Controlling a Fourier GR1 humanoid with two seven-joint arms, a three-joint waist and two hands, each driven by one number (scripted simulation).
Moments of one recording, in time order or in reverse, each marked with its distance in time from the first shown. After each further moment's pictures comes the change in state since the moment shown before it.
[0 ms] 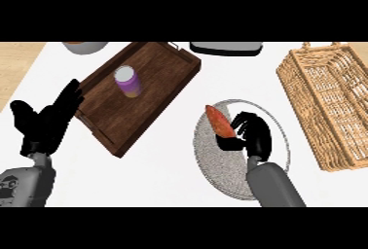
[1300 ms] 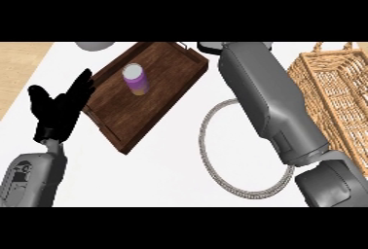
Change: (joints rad) left arm -0.095 -0.021 -0.031 0.044 -0.020 0.008 0.028; right arm -1.003 -0.054 -0.204 0.622 0.573 -0.292 0.710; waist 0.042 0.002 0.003
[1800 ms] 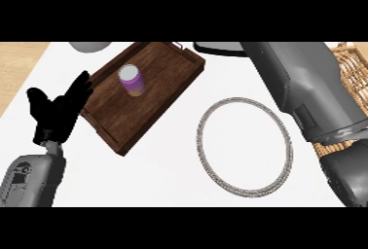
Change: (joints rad) left arm 0.010 0.000 0.012 0.017 -0.002 0.006 -0.021; right arm -0.190 -0.108 -0.048 0.165 0.162 0.035 0.096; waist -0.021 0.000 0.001
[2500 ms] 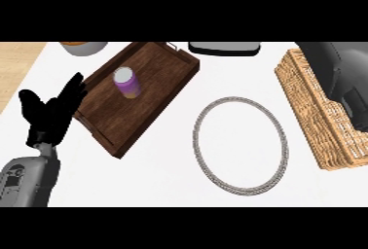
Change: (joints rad) left arm 0.016 0.016 0.024 0.004 0.007 -0.004 -0.004; right arm -0.022 -0.168 -0.037 0.141 0.131 0.022 0.057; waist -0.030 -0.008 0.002
